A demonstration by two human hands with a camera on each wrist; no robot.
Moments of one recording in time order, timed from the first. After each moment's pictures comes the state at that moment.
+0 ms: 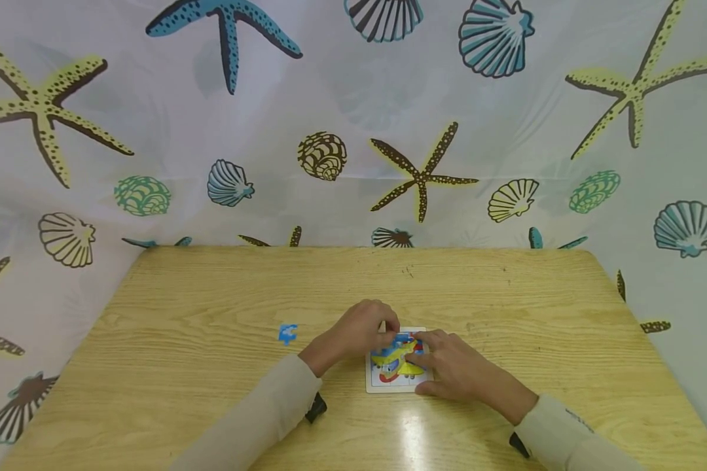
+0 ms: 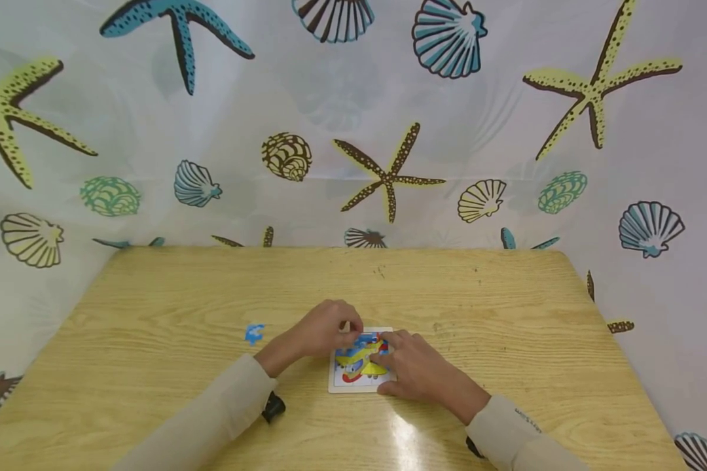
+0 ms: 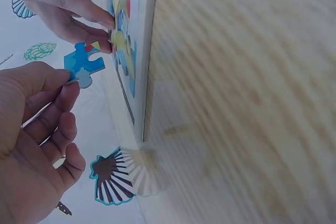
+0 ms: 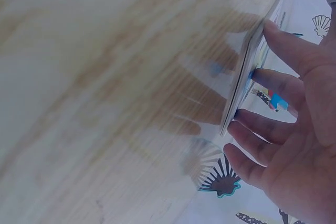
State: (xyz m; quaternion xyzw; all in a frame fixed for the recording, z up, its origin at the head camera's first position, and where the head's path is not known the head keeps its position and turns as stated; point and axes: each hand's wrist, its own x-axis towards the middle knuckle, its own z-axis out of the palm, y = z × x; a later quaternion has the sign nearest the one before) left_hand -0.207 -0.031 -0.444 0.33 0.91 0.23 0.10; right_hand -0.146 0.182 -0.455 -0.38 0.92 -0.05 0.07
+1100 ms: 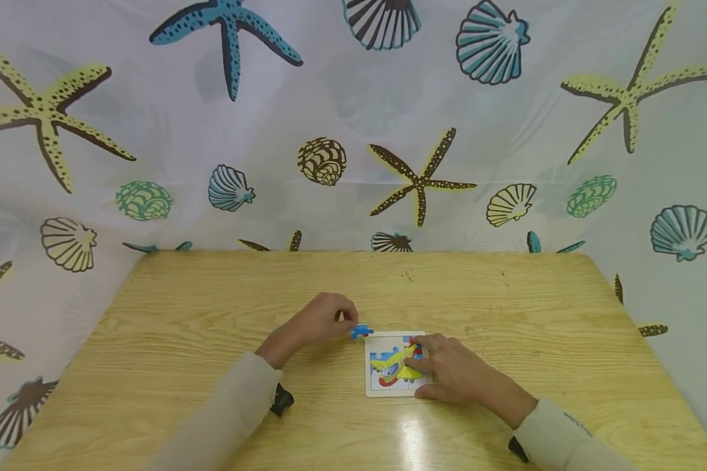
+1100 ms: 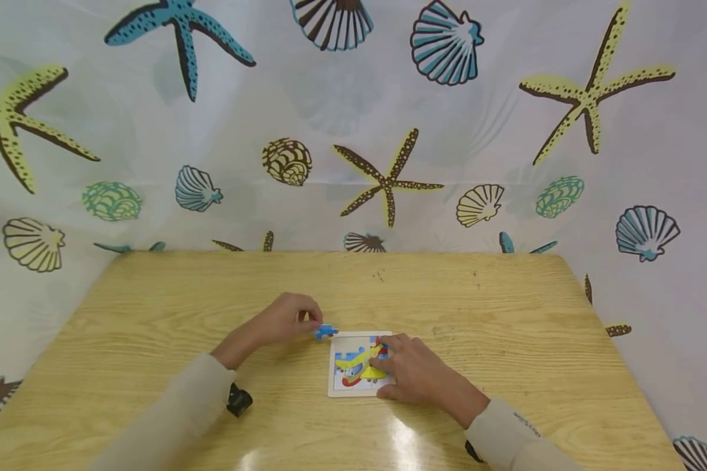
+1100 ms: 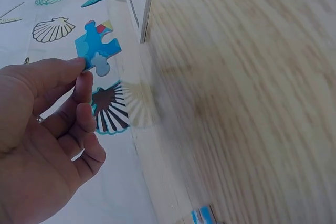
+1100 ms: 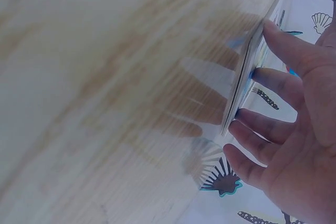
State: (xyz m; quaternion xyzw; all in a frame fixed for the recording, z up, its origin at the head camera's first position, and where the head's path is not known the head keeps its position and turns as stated) left_hand -0.226 -0.094 -0.440 0.29 0.91 0.28 0.10; right_hand -0.147 0.181 -0.457 -0.37 0.92 -0.05 0.07
